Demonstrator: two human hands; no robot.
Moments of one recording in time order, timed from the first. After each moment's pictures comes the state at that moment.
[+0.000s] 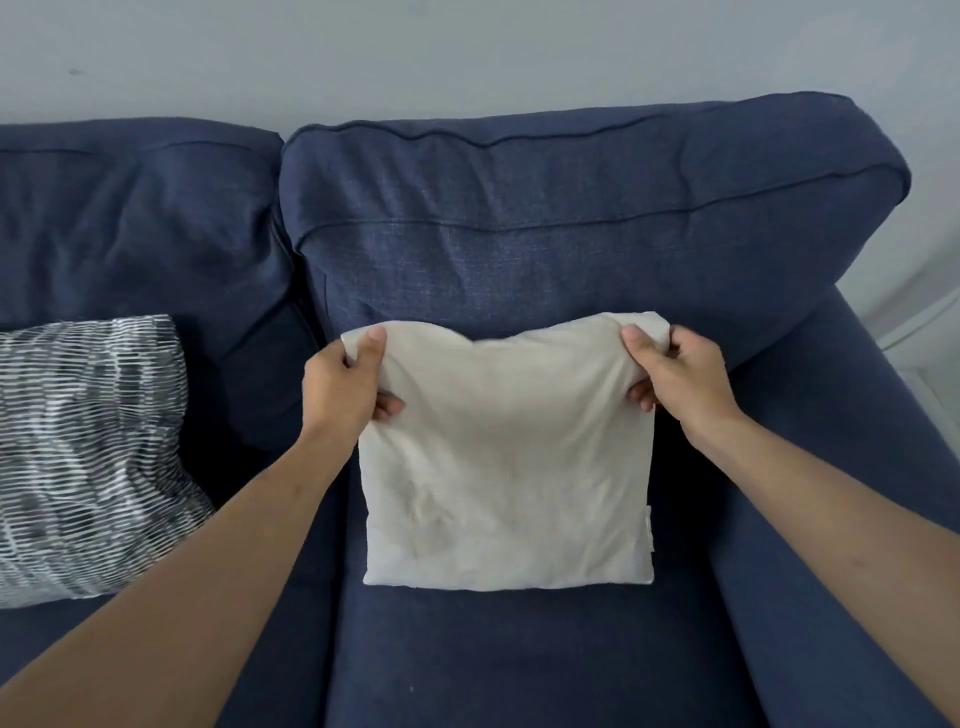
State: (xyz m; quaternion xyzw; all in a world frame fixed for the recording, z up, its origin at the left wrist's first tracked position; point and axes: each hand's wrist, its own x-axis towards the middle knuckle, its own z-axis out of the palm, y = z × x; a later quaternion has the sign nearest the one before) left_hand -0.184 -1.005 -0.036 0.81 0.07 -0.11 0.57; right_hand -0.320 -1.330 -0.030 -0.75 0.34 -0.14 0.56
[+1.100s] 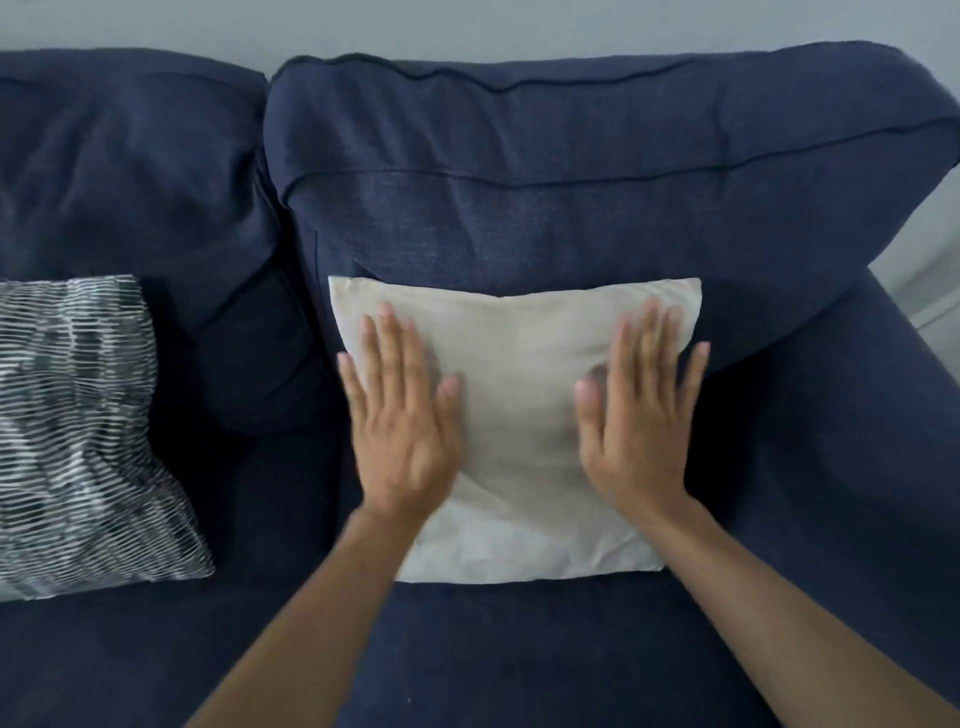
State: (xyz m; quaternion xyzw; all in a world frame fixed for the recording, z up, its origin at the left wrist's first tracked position) left_hand -0.252 -1.036 -0.118 0.93 -0.20 0.19 0.26; right_hand -0.343 -1.247 -0.107 -0.94 0.15 -0.29 0.05
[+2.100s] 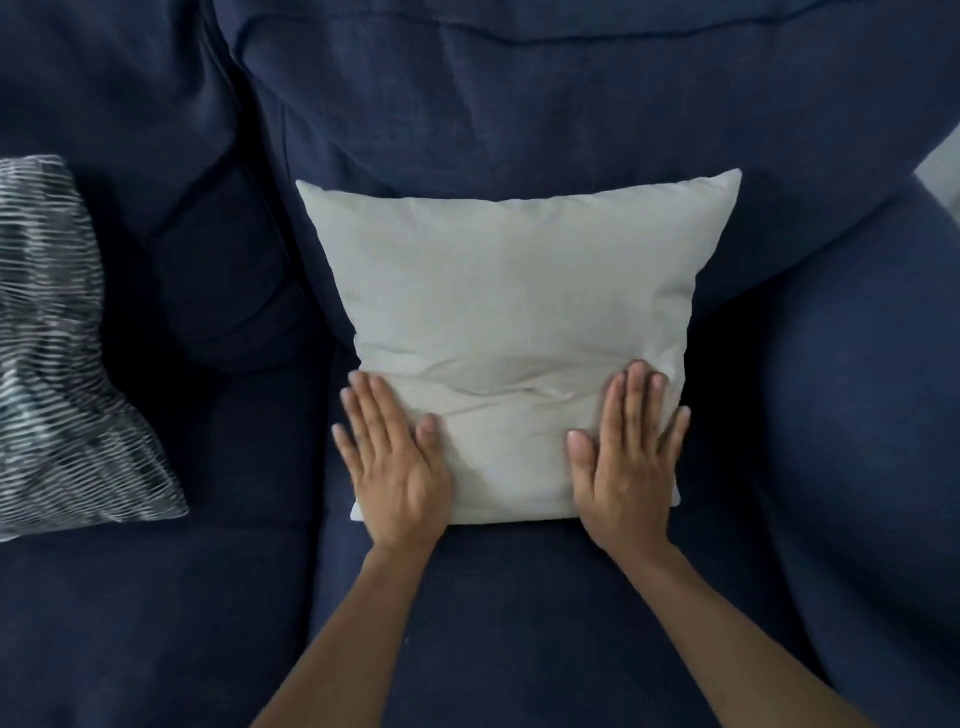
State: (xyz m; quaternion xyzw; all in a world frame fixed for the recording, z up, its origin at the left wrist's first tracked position) left_hand -0.319 -1.006 -0.263 0.96 -0.05 0.04 0.28; right_hand -0.422 -1.213 -0.248 -0.95 0.21 -0.21 0.07
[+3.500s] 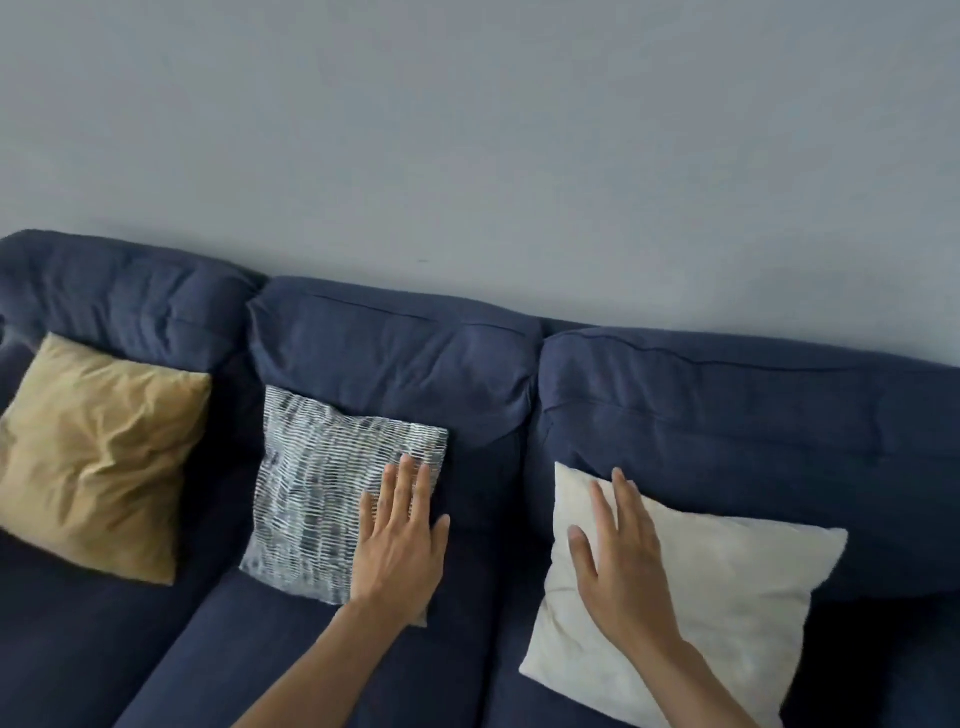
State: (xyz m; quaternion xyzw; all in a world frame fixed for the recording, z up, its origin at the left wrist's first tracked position) left_hand -0.230 -0.804 0.044 0.99 -0.06 -0.03 0.10; right_hand -0.283 -1.074 0.027 -0.96 0.05 -0.10 0.24
